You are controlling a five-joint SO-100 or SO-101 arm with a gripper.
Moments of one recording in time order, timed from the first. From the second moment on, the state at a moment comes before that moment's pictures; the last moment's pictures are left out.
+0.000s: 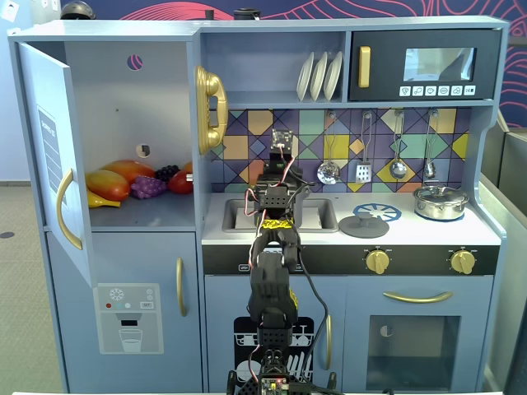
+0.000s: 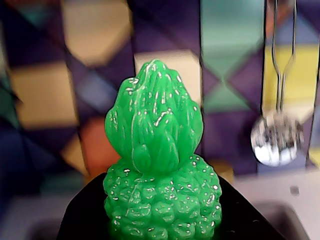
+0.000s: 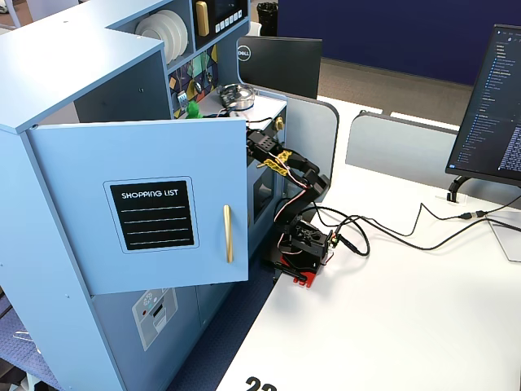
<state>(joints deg) 3.3 123.0 103.4 12.8 -90.6</state>
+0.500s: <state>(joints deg) 2.5 141.4 110.4 24.6 -89.6</state>
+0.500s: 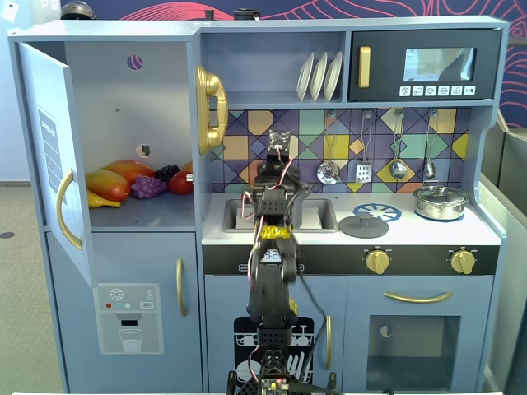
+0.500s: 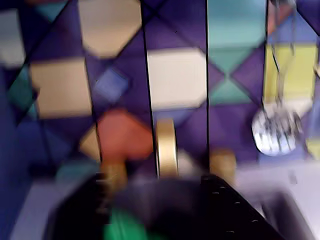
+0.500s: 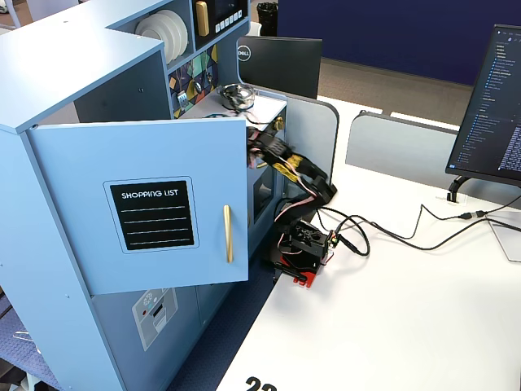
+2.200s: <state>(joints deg) -3.0 182.5 172.1 78.0 -88.3</state>
